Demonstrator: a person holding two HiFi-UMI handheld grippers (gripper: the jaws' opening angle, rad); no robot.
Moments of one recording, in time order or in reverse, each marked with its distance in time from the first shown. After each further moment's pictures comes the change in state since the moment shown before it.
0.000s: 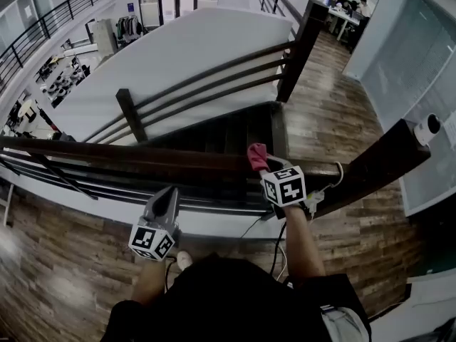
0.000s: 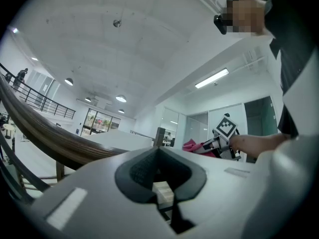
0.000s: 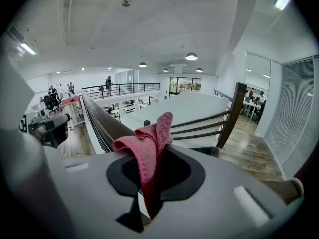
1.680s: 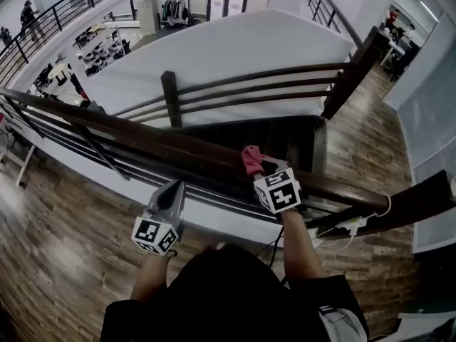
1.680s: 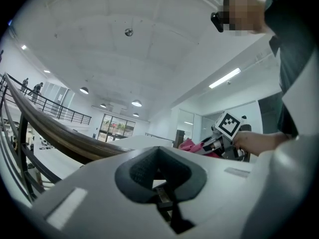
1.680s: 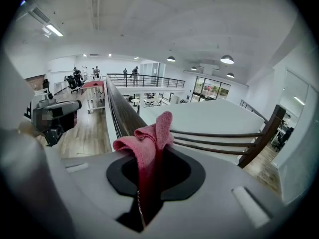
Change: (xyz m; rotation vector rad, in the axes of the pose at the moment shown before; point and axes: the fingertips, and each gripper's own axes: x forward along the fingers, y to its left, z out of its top) left arm -0.095 0.150 0.041 0.021 -0.016 0.165; right arm 0.099 0.205 0.076 -0.269 0.057 0.163
